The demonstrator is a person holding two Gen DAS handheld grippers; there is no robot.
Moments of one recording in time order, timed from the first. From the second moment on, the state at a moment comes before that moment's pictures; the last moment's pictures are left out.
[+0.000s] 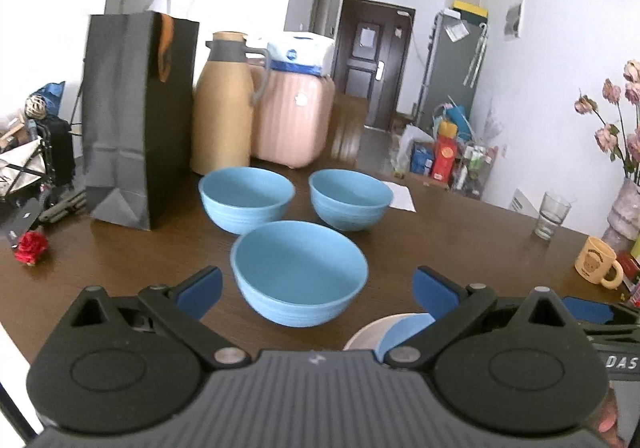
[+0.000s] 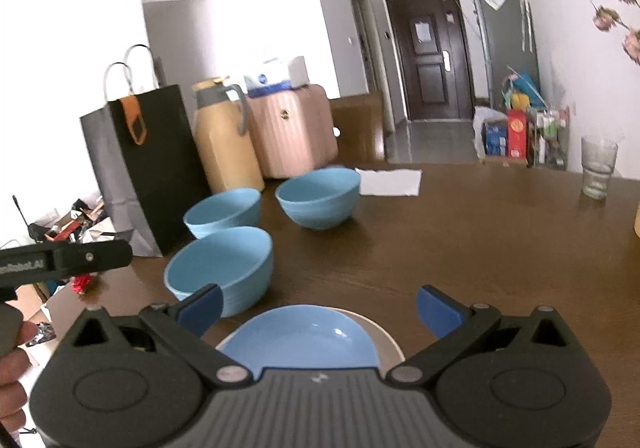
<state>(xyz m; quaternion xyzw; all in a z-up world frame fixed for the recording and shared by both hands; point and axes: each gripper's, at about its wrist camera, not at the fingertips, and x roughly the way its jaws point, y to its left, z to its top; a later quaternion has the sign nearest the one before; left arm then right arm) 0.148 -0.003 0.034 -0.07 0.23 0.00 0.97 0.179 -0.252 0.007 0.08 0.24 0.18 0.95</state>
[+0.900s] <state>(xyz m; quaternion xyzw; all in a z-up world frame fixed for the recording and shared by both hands) 0.163 0.083 0.041 -0.09 0.23 0.06 0.97 0.222 -0.164 0.043 0.01 0.24 0.20 0.95</state>
